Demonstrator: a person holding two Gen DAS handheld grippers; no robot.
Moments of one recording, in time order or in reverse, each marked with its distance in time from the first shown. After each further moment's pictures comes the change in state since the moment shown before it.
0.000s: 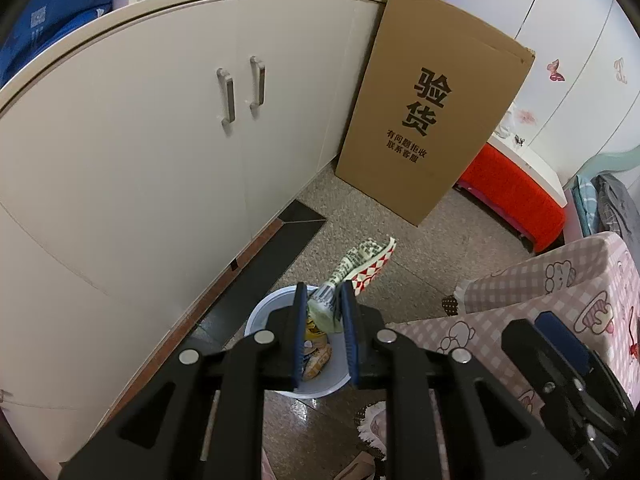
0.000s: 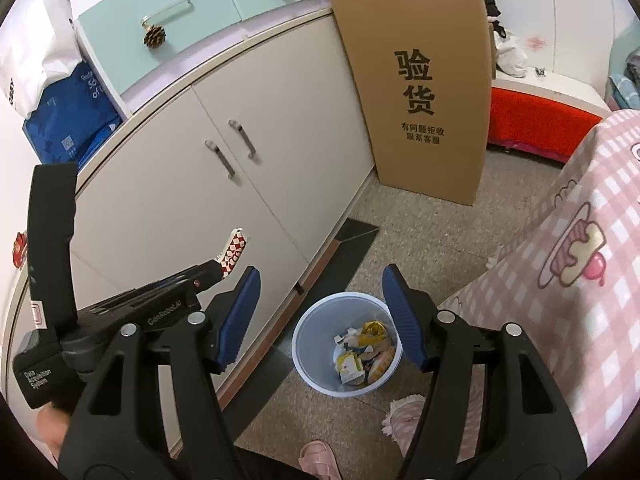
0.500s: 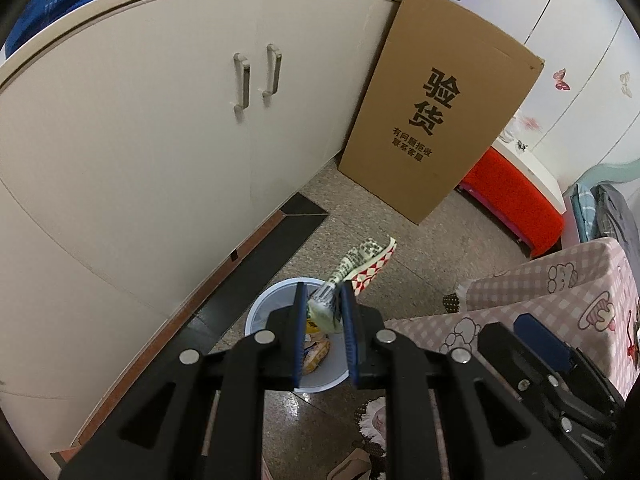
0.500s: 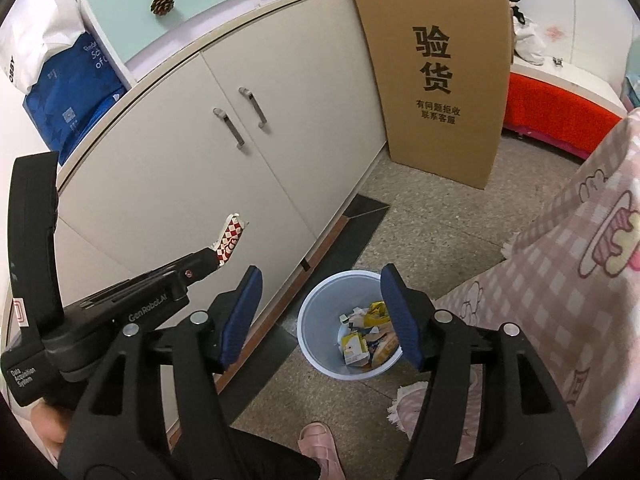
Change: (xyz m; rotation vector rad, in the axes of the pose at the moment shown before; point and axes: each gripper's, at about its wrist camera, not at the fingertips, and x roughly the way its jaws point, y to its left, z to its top) left arm 0.003 0.020 -0.009 -0.044 0.015 -0.017; right arm 0.023 0.012 -0.005 -0.038 0.097 0.023
